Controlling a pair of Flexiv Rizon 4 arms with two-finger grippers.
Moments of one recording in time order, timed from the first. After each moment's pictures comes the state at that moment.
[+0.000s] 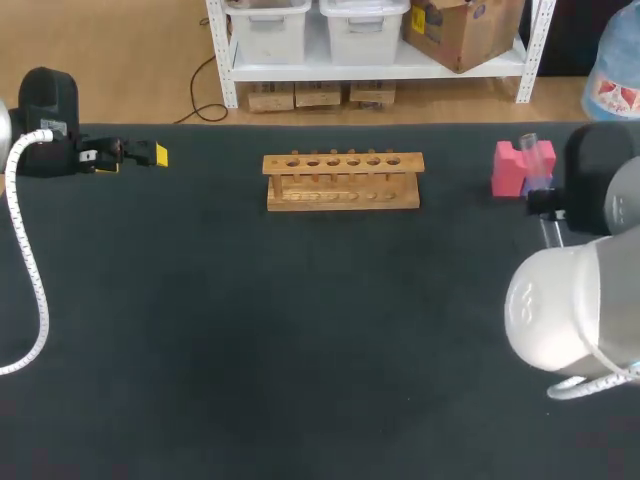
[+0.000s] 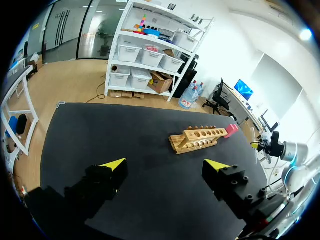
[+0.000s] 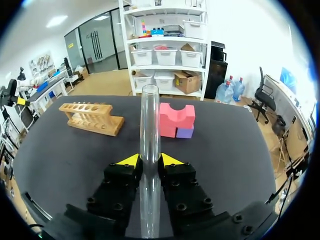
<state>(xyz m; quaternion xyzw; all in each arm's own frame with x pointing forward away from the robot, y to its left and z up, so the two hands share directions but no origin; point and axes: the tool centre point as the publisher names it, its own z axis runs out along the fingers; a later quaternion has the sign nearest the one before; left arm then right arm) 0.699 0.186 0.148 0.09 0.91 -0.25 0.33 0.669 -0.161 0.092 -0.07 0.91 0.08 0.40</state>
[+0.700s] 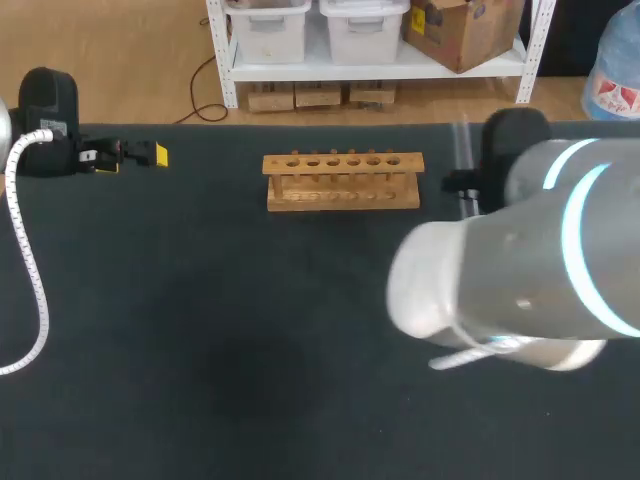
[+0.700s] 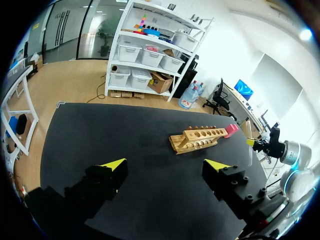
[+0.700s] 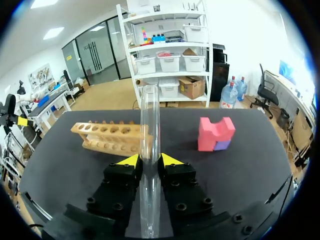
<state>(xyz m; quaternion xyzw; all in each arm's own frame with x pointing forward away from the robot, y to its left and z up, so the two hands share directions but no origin) 0.699 0.186 0.148 0.09 0.91 -0.25 0.33 0.706 -0.062 0.105 -0.03 0.90 0.10 0.43</state>
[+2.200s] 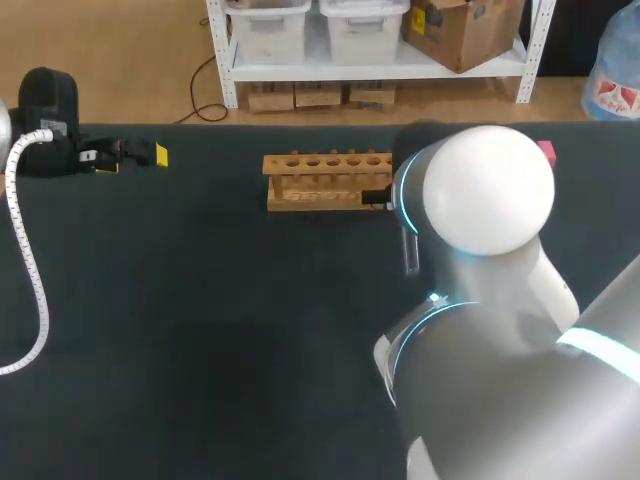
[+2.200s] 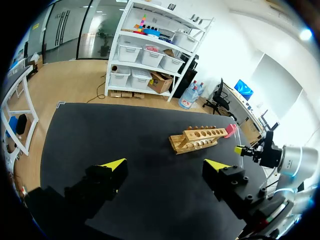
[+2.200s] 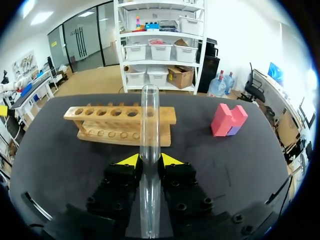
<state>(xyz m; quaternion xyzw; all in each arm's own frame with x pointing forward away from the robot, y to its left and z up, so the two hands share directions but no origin) 0.699 0.186 0.148 0.09 0.91 -0.25 0.33 0.702 0.006 0.069 -0.01 0.93 0.02 0.38</state>
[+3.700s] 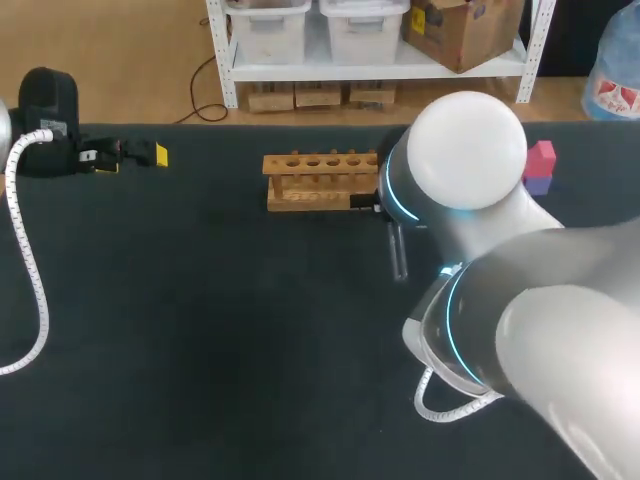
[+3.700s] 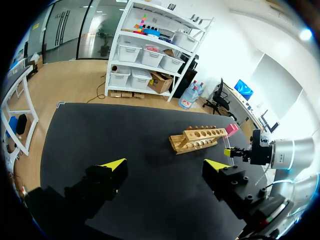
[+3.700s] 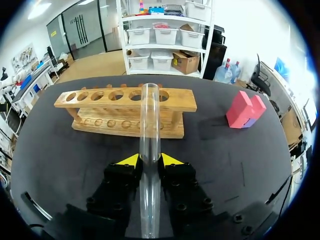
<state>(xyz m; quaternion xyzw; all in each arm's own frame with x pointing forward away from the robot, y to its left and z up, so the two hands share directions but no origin) 0.699 0.186 0.148 0.09 0.91 -0.25 0.33 0.718 0.019 0.032 -0.02 0.95 0.02 0.31</state>
